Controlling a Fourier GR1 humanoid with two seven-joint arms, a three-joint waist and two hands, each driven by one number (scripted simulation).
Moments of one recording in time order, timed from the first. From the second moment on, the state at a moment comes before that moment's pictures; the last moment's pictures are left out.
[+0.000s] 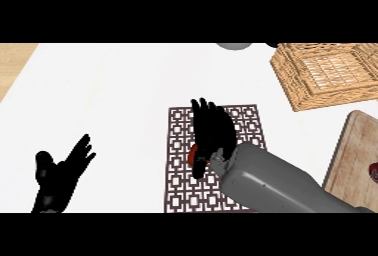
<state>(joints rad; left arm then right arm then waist) 0.11 0.35 -0.15 -1.48 0.23 0.14 0.22 -0.80 -0.22 0.85 -1.39 0.33 0.06 1.13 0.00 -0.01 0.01</state>
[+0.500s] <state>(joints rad) 0.10 0.33 -0.13 -1.46 0.21 0.13 0.21 -0.74 -0.16 0.81 -1.27 0.40 0.07 1.09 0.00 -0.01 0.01</state>
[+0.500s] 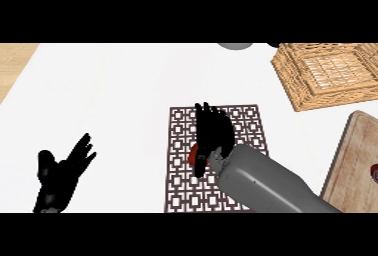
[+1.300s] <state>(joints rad) 0.11 0.31 -0.11 -1.48 0.19 0.11 0.22 -0.68 -0.06 0.76 -1.16 0.50 0.10 1.06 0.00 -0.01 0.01</state>
